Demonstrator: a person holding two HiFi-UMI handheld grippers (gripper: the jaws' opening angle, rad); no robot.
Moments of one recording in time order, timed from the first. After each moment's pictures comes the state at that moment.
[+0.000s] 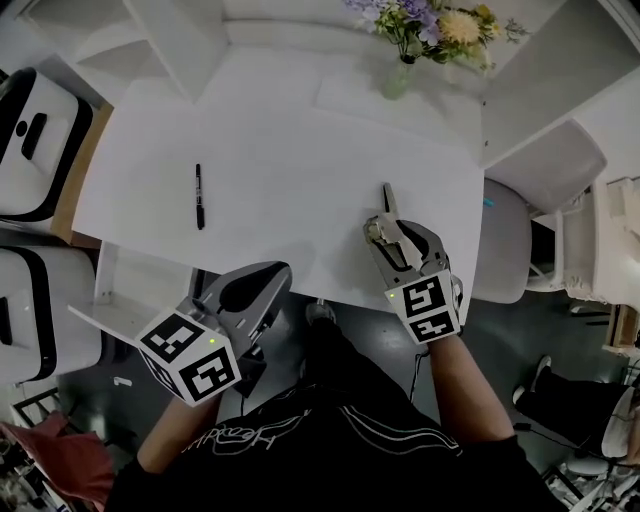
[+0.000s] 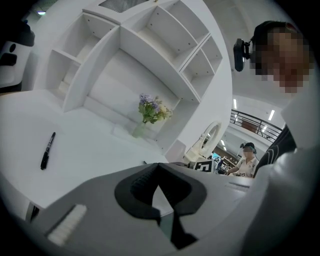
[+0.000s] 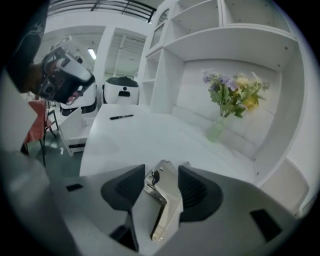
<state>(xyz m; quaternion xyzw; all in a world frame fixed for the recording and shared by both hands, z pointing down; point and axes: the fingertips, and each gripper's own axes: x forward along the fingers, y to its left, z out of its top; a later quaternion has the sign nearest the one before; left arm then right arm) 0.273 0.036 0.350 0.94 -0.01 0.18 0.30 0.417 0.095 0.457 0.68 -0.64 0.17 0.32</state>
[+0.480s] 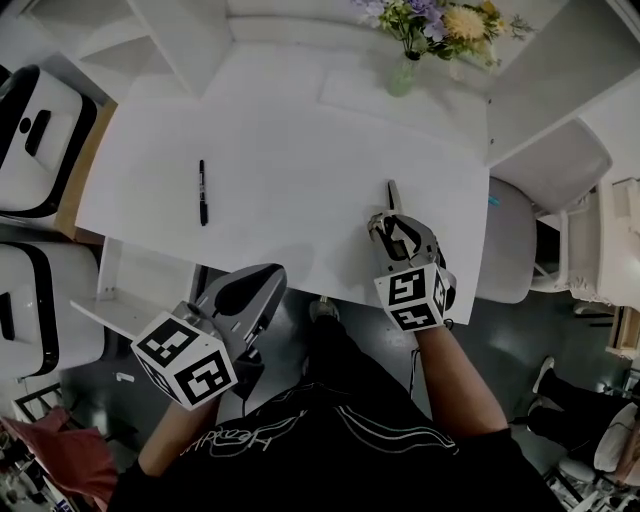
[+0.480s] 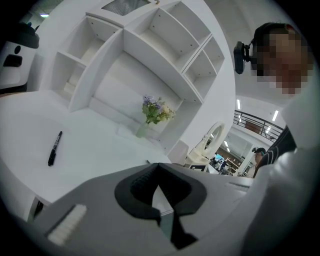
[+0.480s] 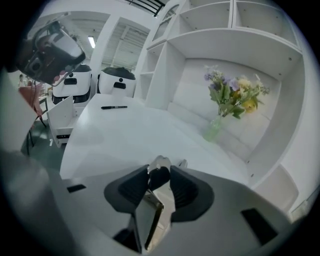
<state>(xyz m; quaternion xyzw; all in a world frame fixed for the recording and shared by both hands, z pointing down) 0.261 0.034 0.353 0.94 -0.03 0.18 0.30 0.429 0.085 0.478 0.70 -0.60 0.14 0.37</state>
